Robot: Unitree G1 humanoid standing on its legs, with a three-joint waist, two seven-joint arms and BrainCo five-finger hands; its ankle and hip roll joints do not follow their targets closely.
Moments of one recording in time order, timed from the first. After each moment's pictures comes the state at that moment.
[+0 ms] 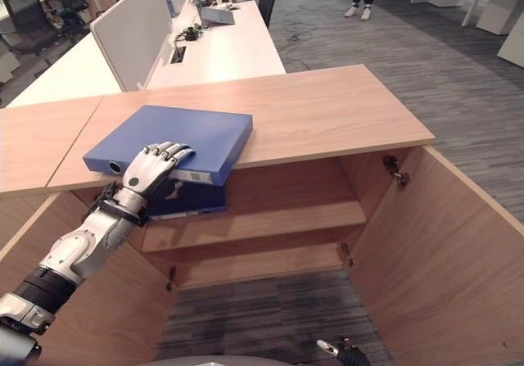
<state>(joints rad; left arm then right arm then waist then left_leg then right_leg) -0.35 0.74 -0.43 0.16 0.85 -0.13 0.38 0.19 -0.32 0.19 0.99 0.37 -0.07 0.09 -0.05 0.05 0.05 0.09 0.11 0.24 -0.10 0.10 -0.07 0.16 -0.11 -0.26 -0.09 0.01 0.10</state>
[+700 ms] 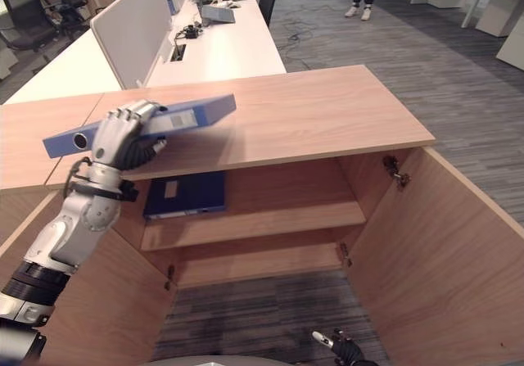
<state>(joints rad) -0.36 0.71 -0.17 0.00 0.54 -0.13 0.39 0.15 -0.29 0.19 0.99 0.41 -0.06 0.09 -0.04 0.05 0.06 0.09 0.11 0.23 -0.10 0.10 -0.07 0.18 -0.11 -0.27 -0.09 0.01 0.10</state>
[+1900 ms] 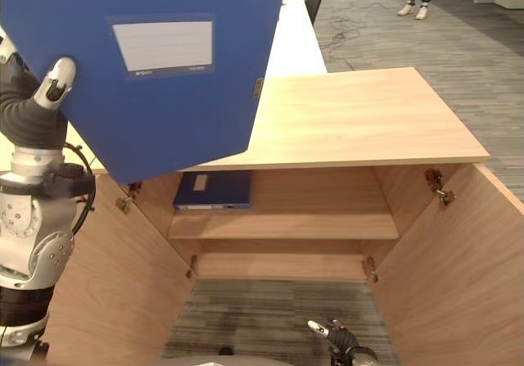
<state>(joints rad) -0.22 0.64 0.05 -0.38 -0.71 -0.32 0.04 0.09 -0.29 0.20 1.01 0.41 -0.03 0.12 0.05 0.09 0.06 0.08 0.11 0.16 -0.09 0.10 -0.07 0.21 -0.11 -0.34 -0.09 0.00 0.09</state>
